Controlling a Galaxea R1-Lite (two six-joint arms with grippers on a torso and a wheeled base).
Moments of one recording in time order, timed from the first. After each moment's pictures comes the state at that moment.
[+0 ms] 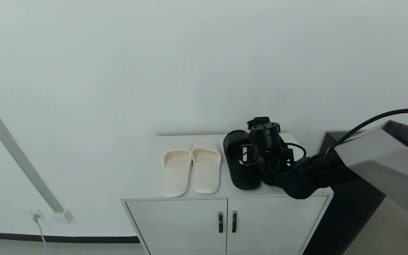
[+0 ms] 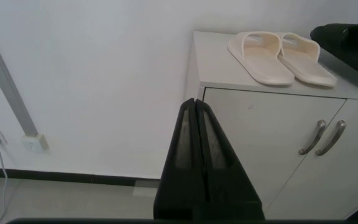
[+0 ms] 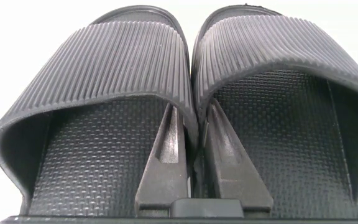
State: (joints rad) left arm 0.00 0.00 0.00 0.00 0.09 -0.07; right arm 0.66 2.20 -1.33 -0.58 -0.60 0.17
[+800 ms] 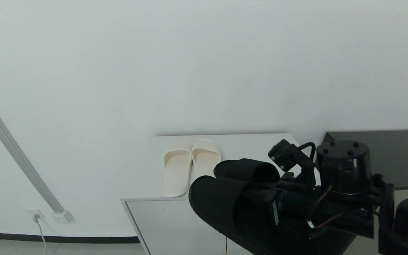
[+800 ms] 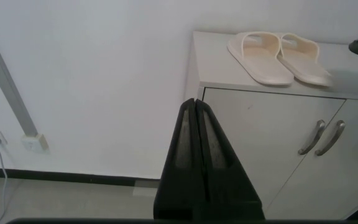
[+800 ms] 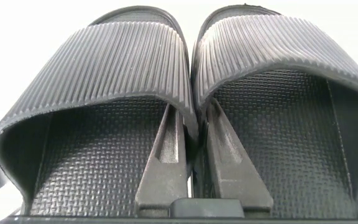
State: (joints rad) left arm 0.00 0.00 0.00 0.00 0.09 -0.07; right arm 0.77 1.68 -0.69 -0.68 0.16 0.08
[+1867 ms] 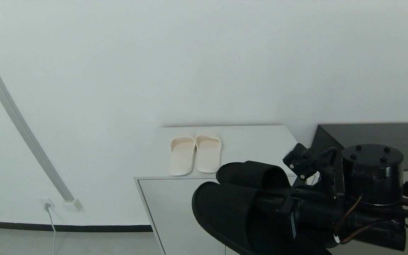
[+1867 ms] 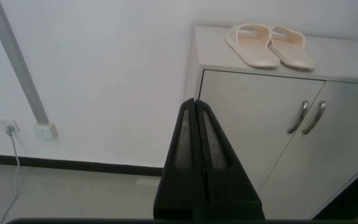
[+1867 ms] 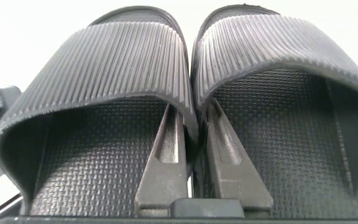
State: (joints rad) left arm 0.00 0.00 0.00 0.00 0.09 -0.07; right arm 0.78 1.60 -0.61 -0.68 0.18 0.05
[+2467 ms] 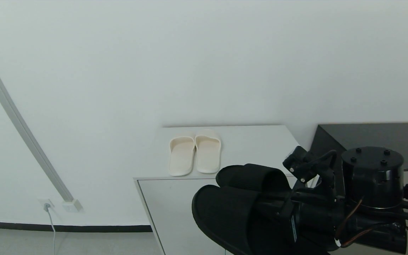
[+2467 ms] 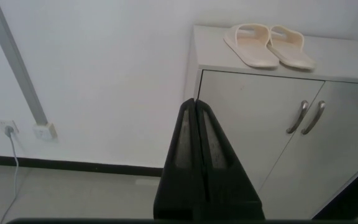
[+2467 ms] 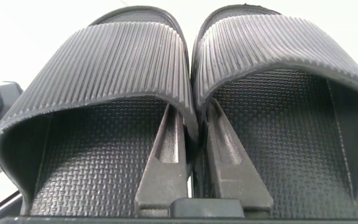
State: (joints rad) left arm 0.00 0.00 0.00 0.00 0.09 -0.07; right arm 0.78 1.60 -0.60 -0.68 0.18 0.05
